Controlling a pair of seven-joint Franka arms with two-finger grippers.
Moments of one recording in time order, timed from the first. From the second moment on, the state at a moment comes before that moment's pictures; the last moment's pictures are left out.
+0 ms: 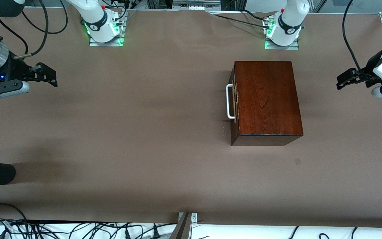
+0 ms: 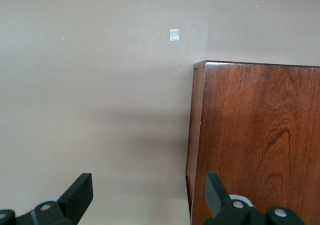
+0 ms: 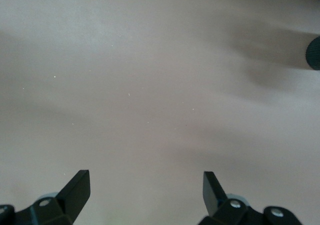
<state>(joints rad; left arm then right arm) -0.10 0.02 0.08 -1.61 0.04 1.55 -0.09 0.16 0.07 -0.07 -1.56 0.00 1.59 -0.15</state>
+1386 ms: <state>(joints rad) -0.27 0.26 -0.23 -1.53 0.02 1.51 -0.33 0.16 0.07 -0.07 -1.56 0.00 1.59 -0.15</state>
